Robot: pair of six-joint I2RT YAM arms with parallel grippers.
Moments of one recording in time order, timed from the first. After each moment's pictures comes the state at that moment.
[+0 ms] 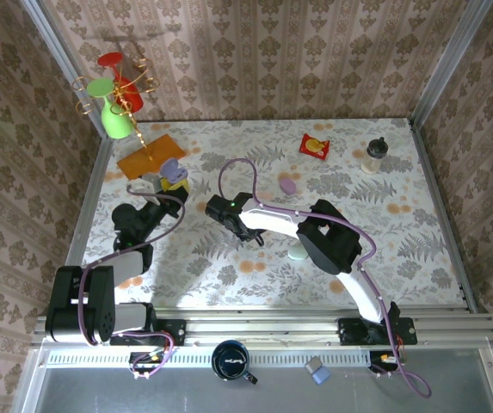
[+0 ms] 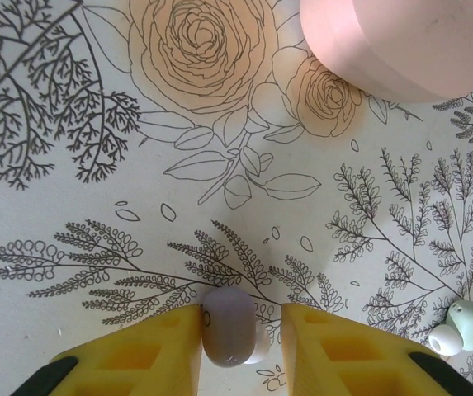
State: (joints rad) left arm -0.08 1.29 0.31 1.10 0.58 -0.30; right arm 0.91 2.24 1.71 -1.00 0.52 0.47
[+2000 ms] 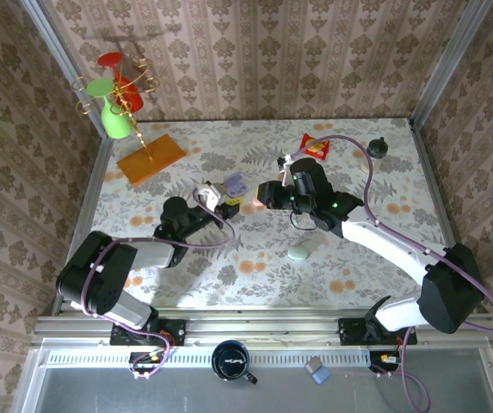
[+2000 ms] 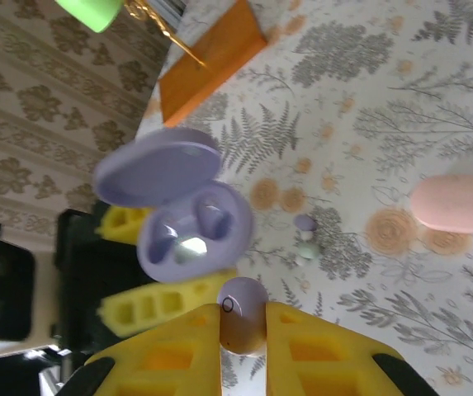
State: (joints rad) left arm -0.53 1.51 0.45 1.05 0.47 0.09; right arm 0.63 1.39 1.04 -0.15 -0.19 0.69
